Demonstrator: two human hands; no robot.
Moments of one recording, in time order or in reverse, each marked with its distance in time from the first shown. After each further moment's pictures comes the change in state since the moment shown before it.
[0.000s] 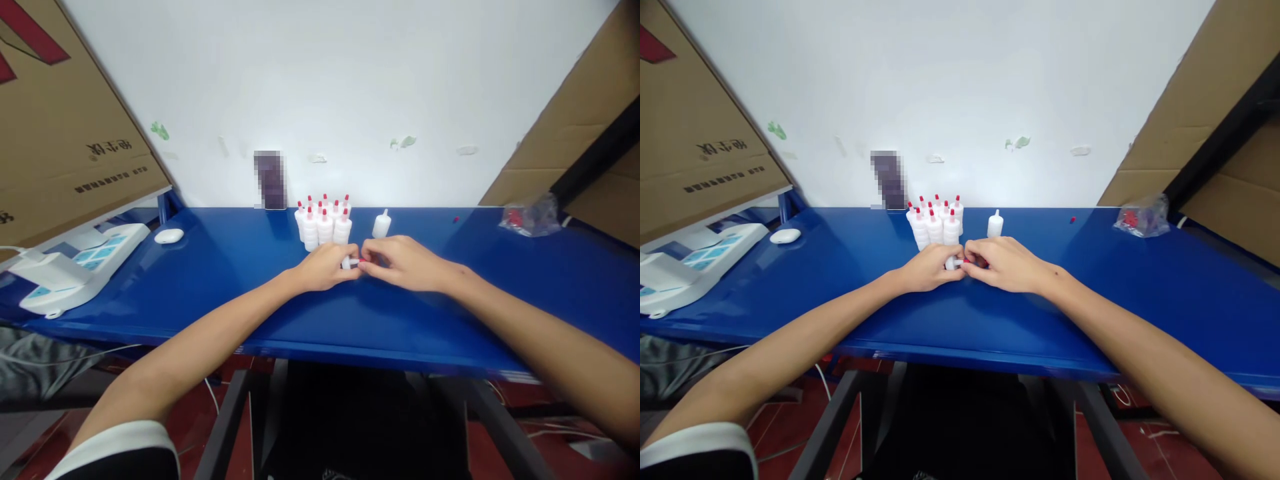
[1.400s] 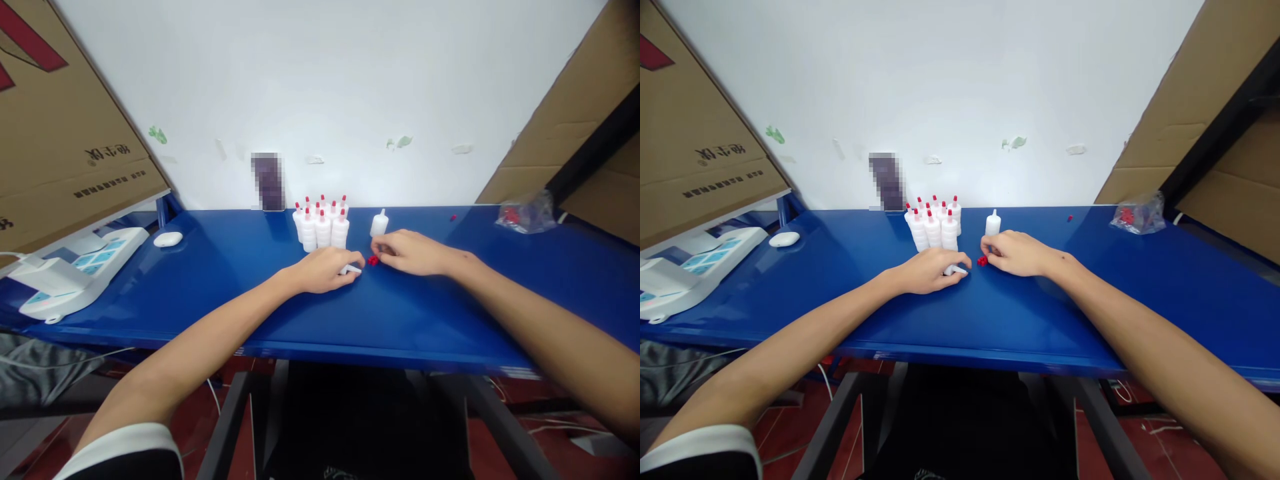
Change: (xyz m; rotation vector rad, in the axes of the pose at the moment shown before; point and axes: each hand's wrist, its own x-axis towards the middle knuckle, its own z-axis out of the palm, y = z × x) left_hand -0.003 0.003 -0.008 0.167 -0.151 0.154; right_hand 0.003 0.039 -0.007 -0.062 -0.216 0.167
